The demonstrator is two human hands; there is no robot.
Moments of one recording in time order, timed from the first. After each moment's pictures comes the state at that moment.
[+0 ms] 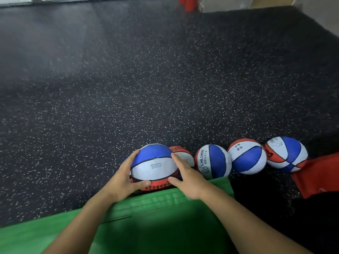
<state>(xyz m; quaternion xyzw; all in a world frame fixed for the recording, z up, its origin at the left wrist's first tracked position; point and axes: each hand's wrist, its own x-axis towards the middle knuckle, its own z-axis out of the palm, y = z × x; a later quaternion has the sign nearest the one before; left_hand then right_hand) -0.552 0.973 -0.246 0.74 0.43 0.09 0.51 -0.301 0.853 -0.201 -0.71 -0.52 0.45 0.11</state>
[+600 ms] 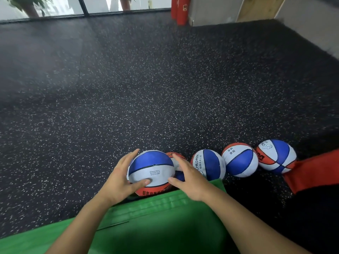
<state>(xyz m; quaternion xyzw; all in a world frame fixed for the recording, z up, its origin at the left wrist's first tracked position) -0.539 0.971 -0.202 0.80 0.40 0.14 0.43 -0.287 0.842 -0.187 -0.72 -0.51 0.42 0.21</state>
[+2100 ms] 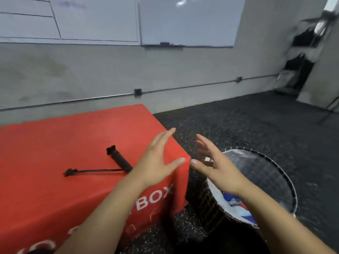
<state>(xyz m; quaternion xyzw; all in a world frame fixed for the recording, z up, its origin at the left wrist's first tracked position) -0.058 0.160 0.070 0.73 -0.53 0.01 0.42 -0.229 0.002 0.070 -0.84 0.14 -0.21 0.47</state>
